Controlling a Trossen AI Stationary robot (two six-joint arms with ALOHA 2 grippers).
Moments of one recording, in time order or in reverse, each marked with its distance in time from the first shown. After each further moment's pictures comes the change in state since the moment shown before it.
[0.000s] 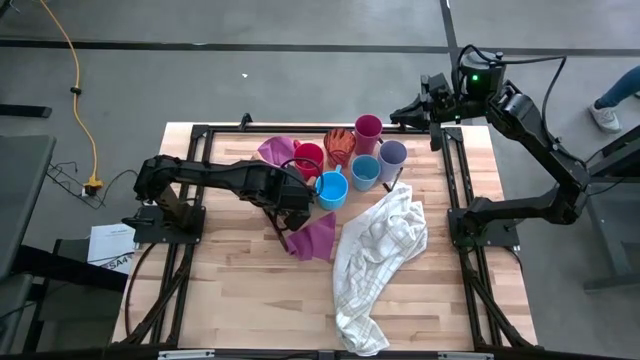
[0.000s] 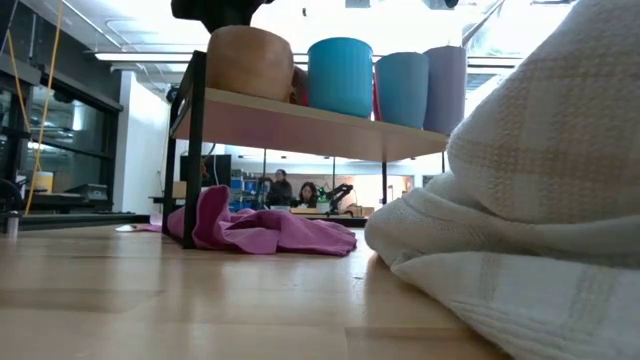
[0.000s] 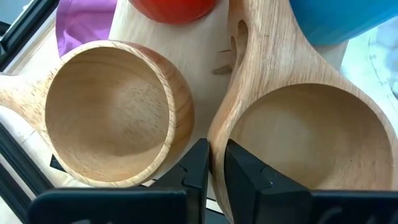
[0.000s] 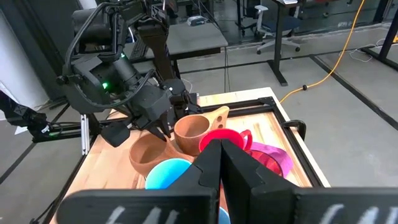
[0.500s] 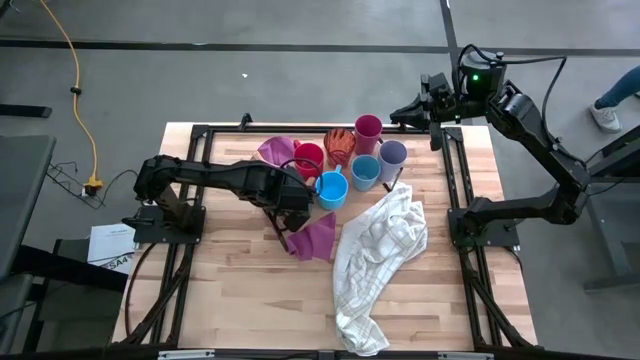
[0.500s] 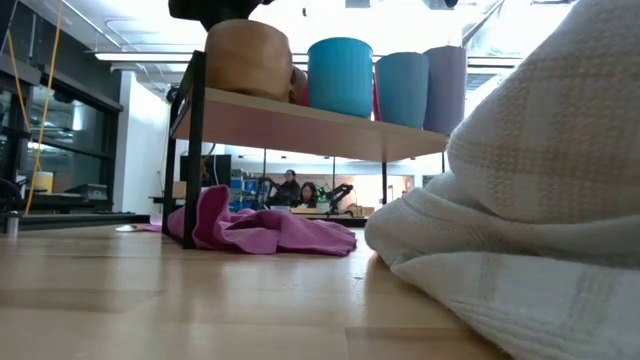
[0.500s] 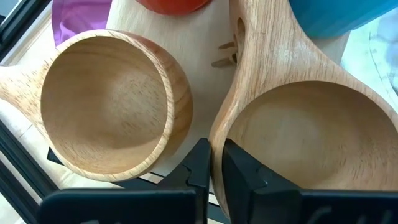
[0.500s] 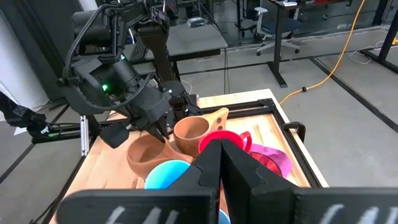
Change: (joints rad) left arm 0.000 0.000 0.000 -0.011 0.020 -0.011; right arm 0.000 0.000 0.000 0.008 0.000 0.001
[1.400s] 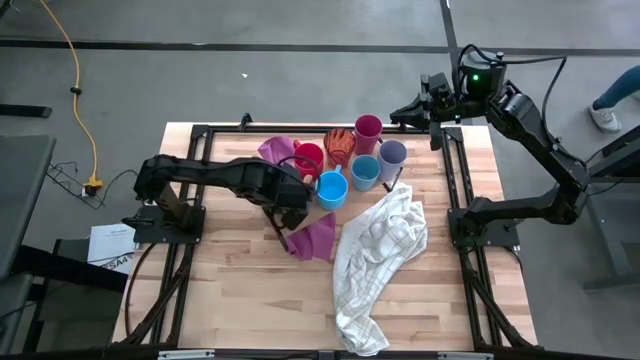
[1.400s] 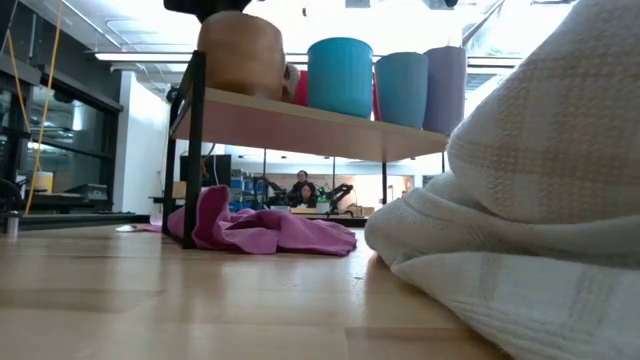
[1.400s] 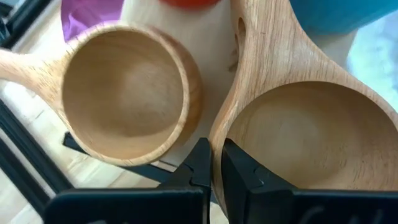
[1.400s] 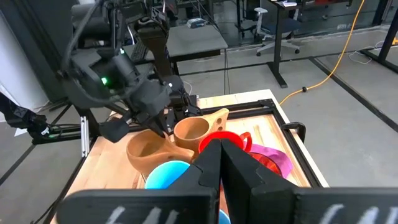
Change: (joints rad) left arm 0.000 0.000 0.042 -0.061 0.010 -0.025; right arm 0.000 0.000 0.000 0.003 0.000 0.006
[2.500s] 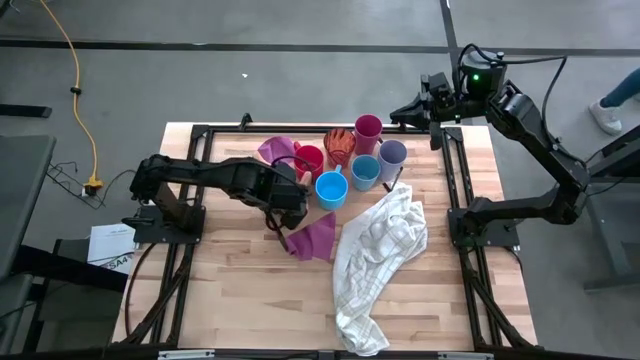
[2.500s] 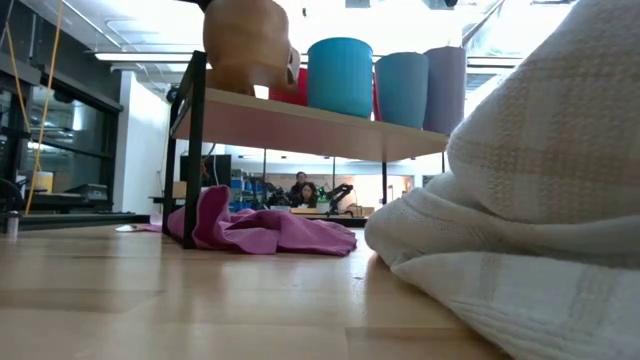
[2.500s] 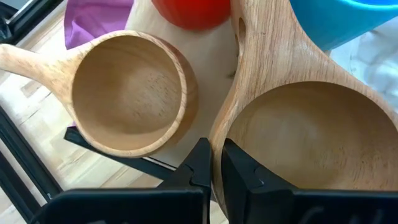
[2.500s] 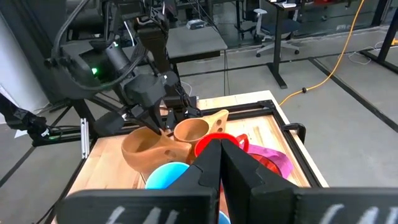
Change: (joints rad) left arm -0.026 -0.020 0.027 -0.001 -0.033 -0.074; right arm 0.000 0.000 0.000 0.007 0.000 0.007
